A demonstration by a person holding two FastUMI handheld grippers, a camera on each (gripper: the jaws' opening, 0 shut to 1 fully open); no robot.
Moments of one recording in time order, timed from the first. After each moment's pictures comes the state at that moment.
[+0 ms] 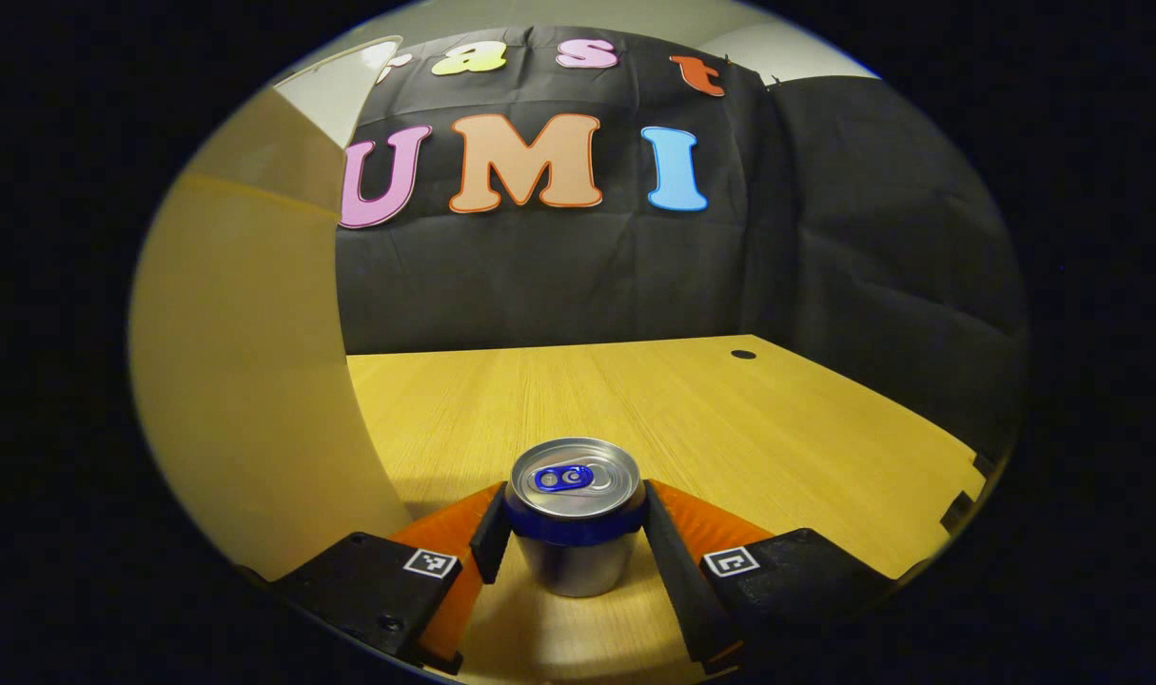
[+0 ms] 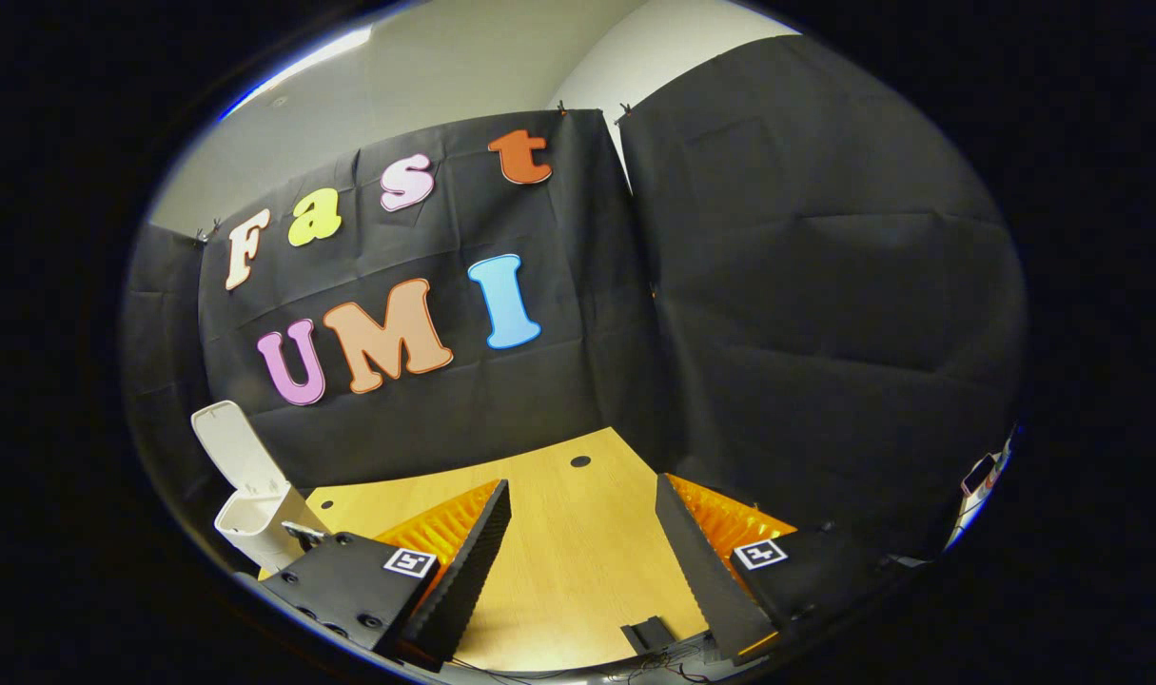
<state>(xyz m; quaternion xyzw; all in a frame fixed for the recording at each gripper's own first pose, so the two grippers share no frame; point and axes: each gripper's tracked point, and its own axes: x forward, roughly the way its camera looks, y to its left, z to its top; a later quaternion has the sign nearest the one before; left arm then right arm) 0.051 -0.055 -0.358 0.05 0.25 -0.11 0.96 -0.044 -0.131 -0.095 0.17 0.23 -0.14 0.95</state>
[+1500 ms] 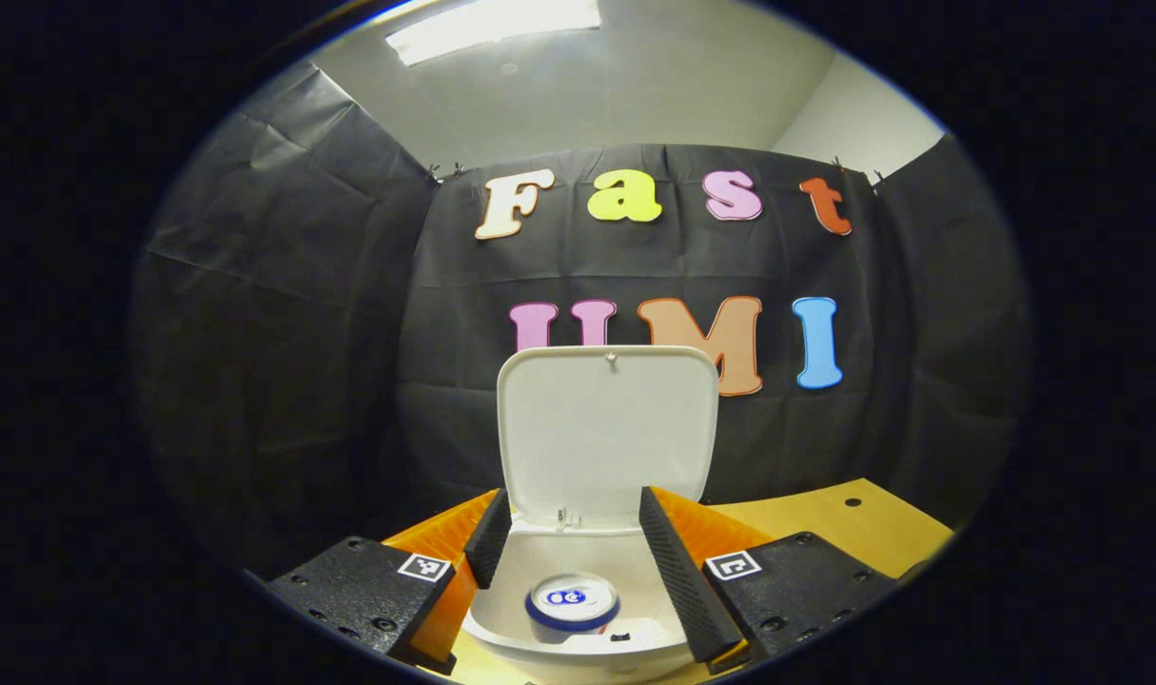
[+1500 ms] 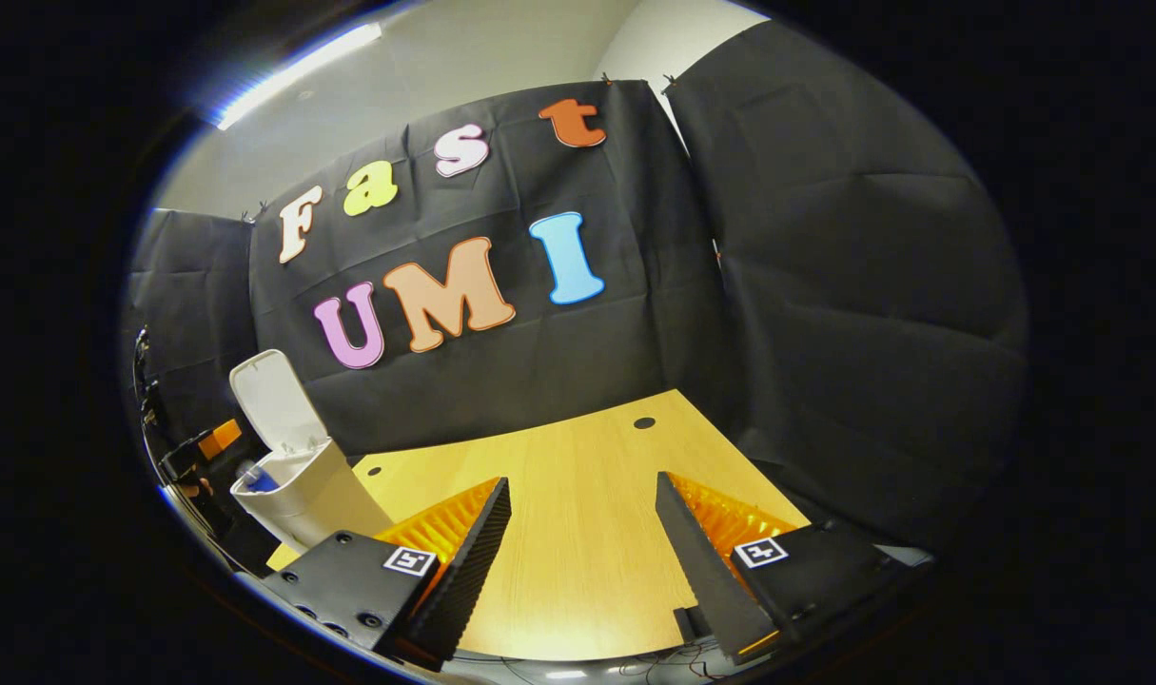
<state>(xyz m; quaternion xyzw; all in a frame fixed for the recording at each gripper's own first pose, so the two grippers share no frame) 0.052 0.154 -0.051 0.07 0.10 0.08 0.99 -0.039 -0.081 -0.154 0.19 0.26 -0.05 0.95</state>
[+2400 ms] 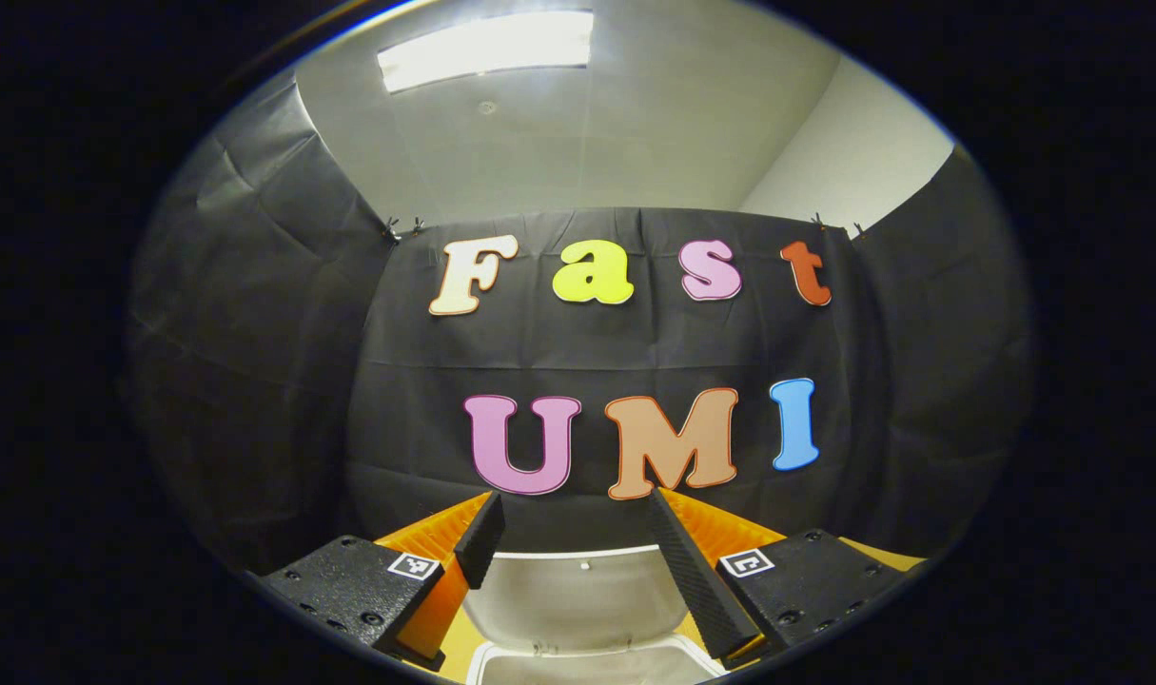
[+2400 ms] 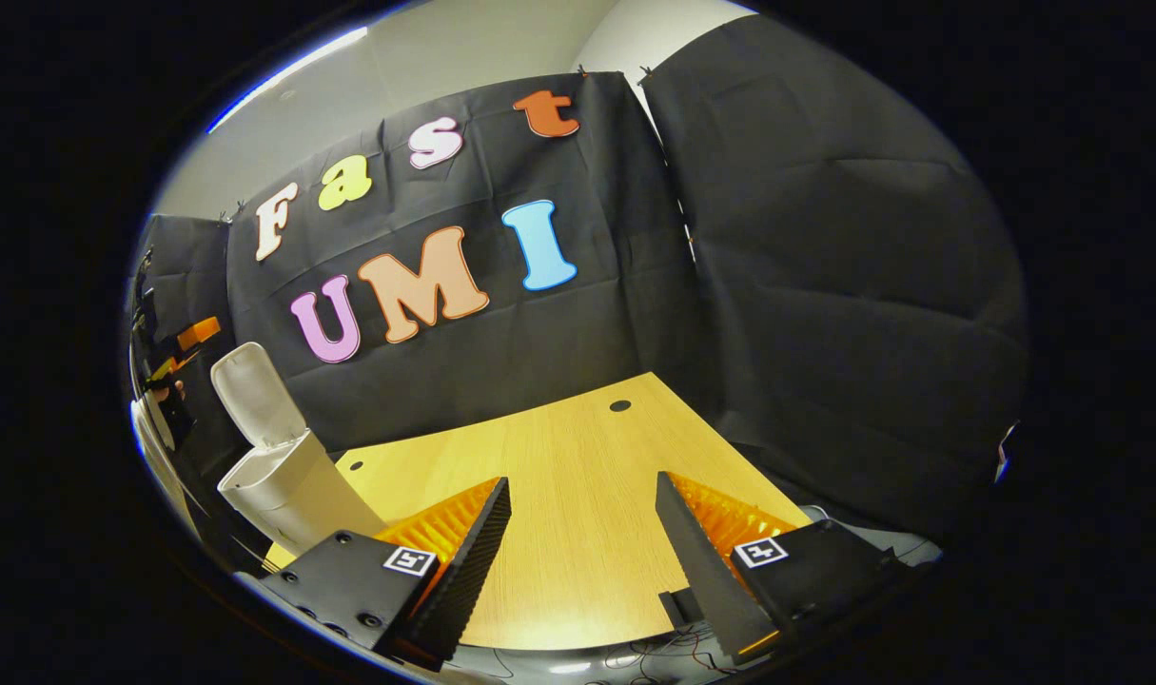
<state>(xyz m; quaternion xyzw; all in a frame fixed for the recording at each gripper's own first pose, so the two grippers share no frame) 0.178 0.133 0.072 0.08 0.00 0.01 1.00 -0.064 -0.085 -0.171 0.20 0.28 -0.08 0.94</state>
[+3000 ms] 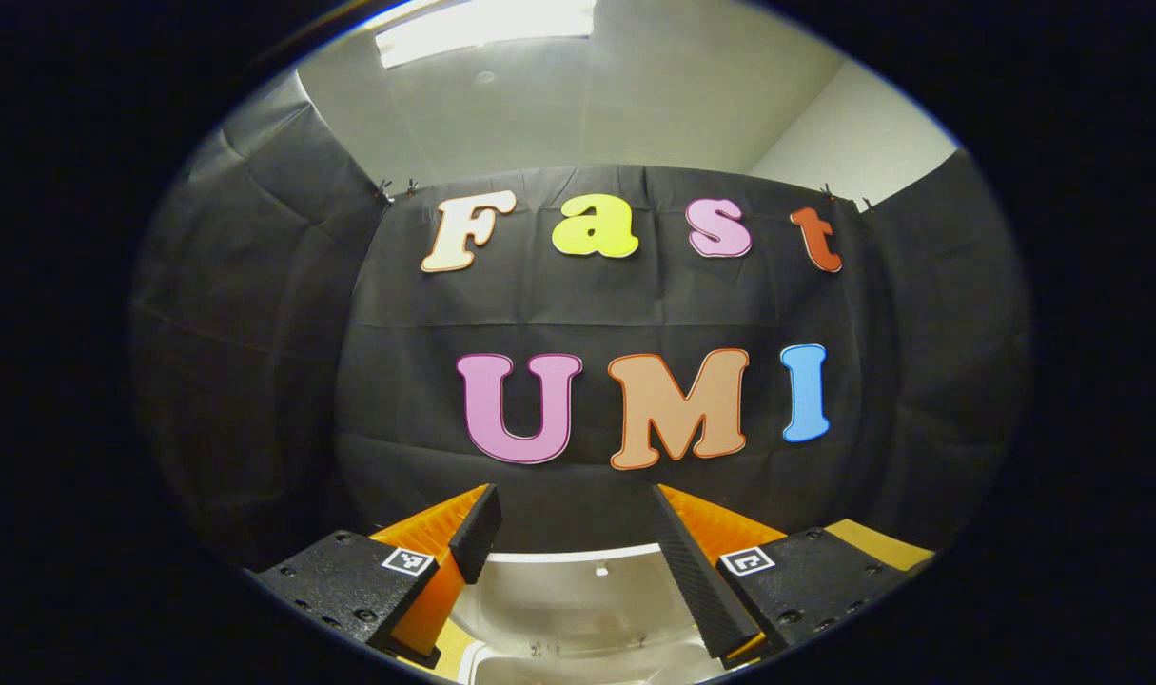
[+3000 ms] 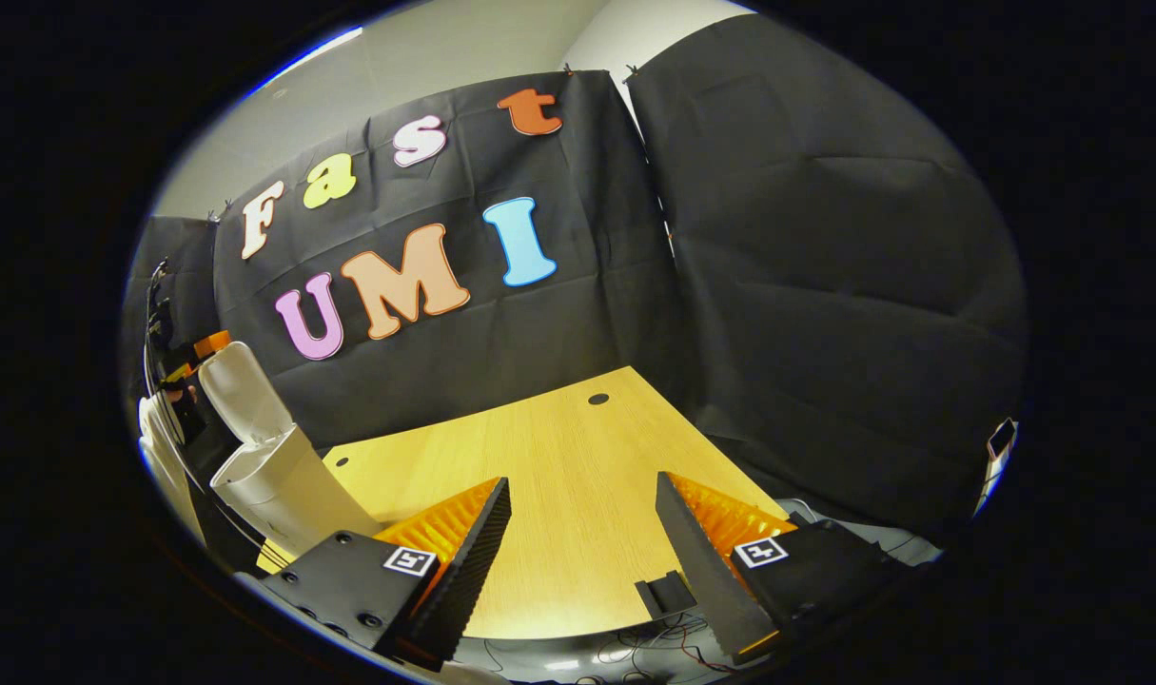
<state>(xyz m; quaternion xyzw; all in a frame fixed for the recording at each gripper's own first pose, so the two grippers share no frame) 0.183 0.135 0.031 0.08 0.04 0.00 1.00 -0.079 -0.101 -0.173 0.19 0.29 -0.09 0.93</state>
